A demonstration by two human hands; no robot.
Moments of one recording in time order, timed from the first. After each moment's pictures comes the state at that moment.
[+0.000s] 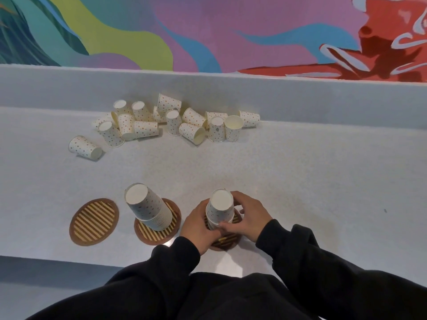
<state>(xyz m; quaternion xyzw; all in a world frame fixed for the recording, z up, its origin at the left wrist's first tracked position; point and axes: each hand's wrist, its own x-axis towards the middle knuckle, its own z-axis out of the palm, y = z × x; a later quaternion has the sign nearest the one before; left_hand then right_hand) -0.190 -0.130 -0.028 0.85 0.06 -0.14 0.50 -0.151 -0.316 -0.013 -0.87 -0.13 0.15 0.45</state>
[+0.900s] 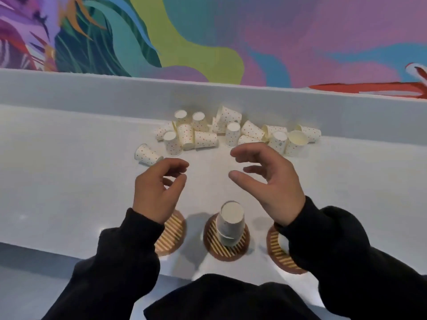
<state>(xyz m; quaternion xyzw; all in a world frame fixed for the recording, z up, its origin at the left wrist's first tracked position) -0.144 0.131 0.107 0.86 0.05 0.17 0.49 -0.119 -0.109 0.153 -0.77 -0.17 0.00 0.61</state>
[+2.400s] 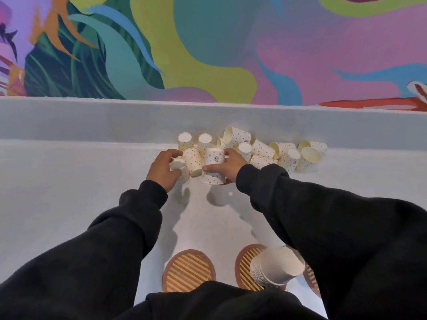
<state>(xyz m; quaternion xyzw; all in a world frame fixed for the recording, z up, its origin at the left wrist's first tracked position) 0.080 0.262 0.012 0.89 0.02 0.00 0.45 0.082 0.035 0.061 -0.81 0.09 0.21 0.55</state>
